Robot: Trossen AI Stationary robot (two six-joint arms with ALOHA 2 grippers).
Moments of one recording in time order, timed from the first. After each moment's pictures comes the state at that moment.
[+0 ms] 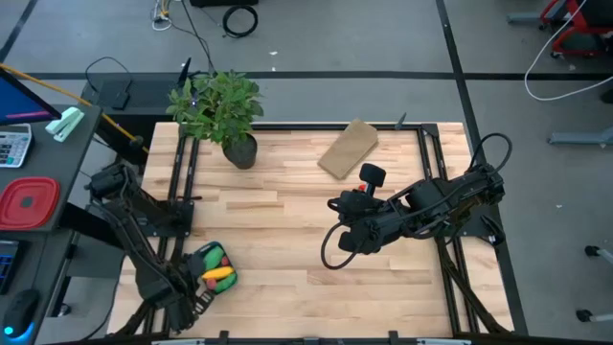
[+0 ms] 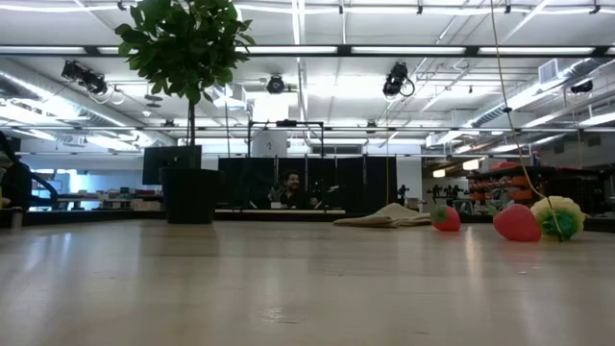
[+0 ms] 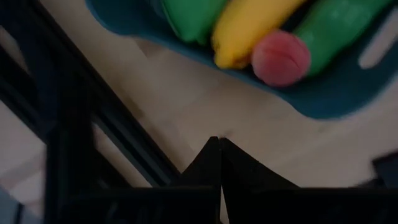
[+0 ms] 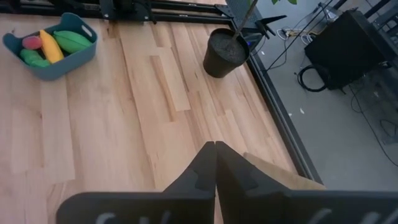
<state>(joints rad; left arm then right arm) -1.10 1.54 1.04 -1.05 0.03 -2.06 0.44 1.78 2.15 -1.42 0.73 0.44</state>
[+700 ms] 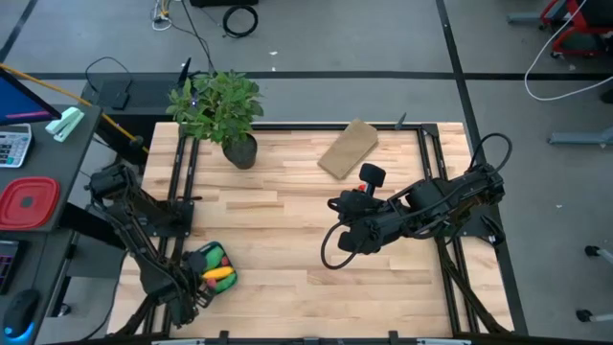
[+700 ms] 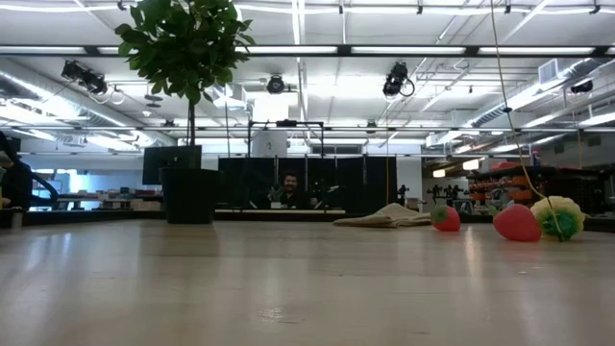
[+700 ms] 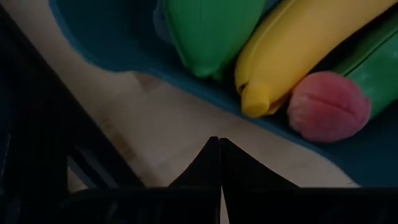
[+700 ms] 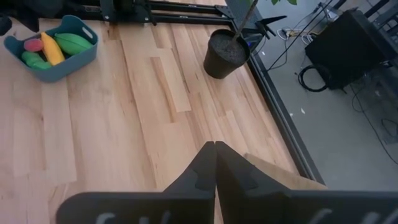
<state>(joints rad) -1.12 1.55 0.87 -0.88 -0.05 -2.13 0.44 1.78 2.15 -1.41 0.73 0.45</state>
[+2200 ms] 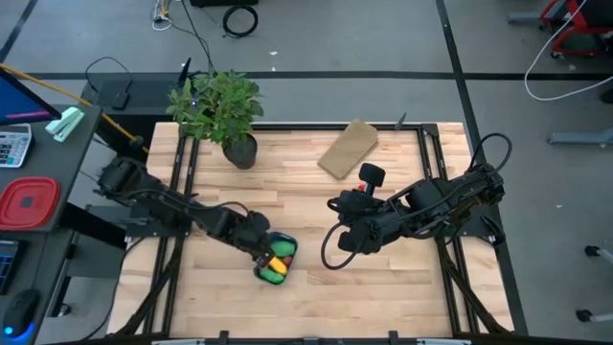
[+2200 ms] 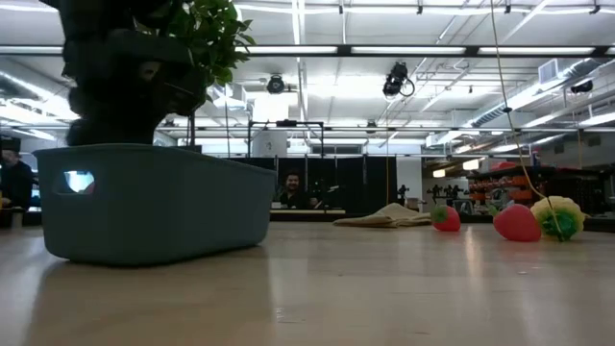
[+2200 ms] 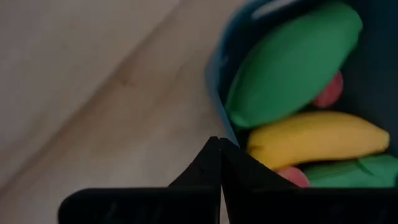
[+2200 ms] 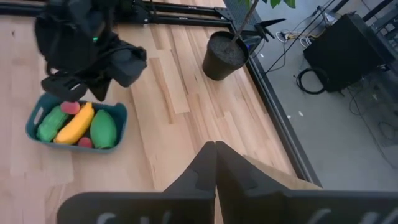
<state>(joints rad) -0.36 1.55 0.87 -0.53 -0.12 -1.14 0.44 1.78 2.15 -1.41 0.74 0.43</state>
